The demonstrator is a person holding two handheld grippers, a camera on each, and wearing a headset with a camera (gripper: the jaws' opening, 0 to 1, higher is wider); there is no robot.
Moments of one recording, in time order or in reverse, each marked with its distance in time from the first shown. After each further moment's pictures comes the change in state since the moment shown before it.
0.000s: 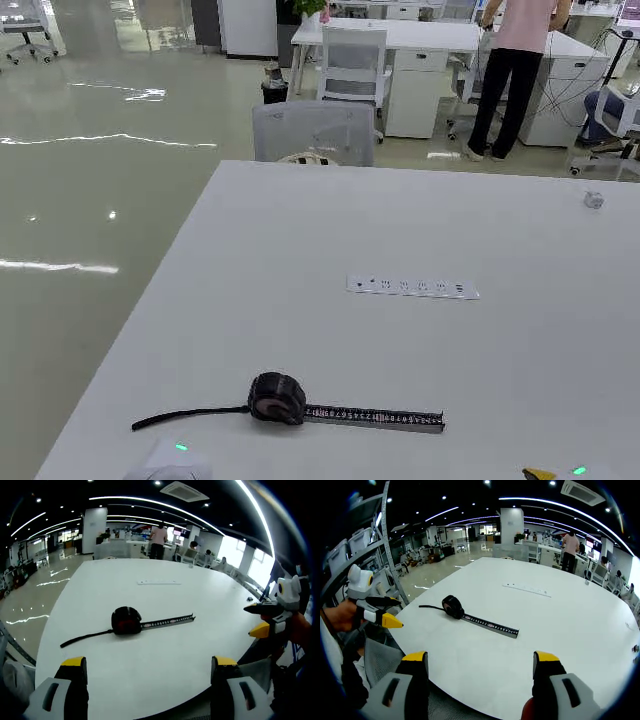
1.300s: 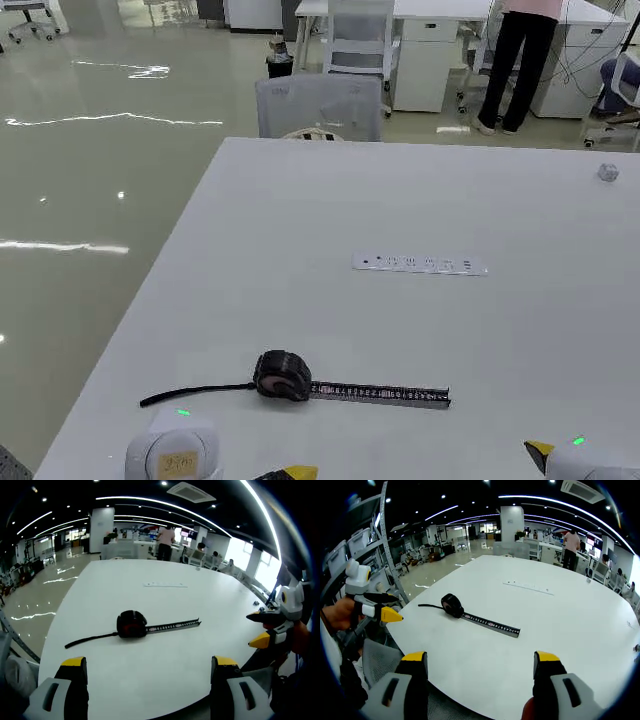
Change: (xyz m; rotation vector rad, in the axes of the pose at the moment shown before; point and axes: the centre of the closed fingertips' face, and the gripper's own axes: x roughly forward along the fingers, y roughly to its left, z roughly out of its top) left arm 0.004 0.003 0.011 -0.032 -0.003 0.059; right arm 0.014 -0.004 -0.002 0.008 0.017 0.011
